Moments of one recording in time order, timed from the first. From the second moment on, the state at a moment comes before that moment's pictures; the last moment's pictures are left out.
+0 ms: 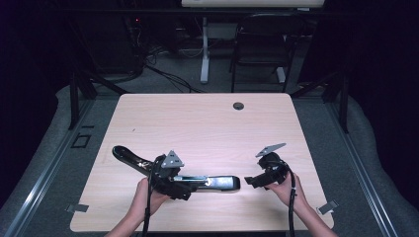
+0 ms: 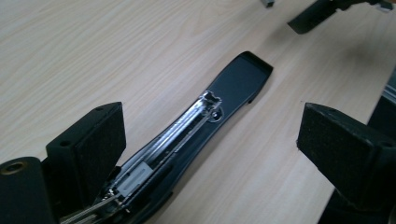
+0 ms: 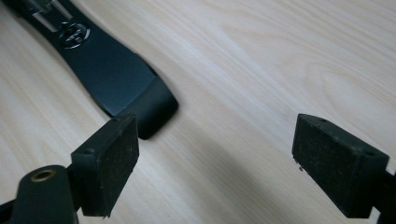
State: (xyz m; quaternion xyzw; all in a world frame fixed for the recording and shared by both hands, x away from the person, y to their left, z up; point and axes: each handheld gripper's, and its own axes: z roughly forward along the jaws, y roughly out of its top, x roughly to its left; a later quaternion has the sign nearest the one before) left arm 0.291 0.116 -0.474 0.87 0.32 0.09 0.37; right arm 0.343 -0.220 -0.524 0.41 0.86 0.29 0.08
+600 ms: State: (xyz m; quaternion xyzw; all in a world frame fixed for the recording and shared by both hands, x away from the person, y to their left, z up) left arm 0.276 0.111 -0.485 0.89 0.28 0.05 0.34; right arm 0.367 -0.266 -0.510 0.47 0.84 0.26 0.10
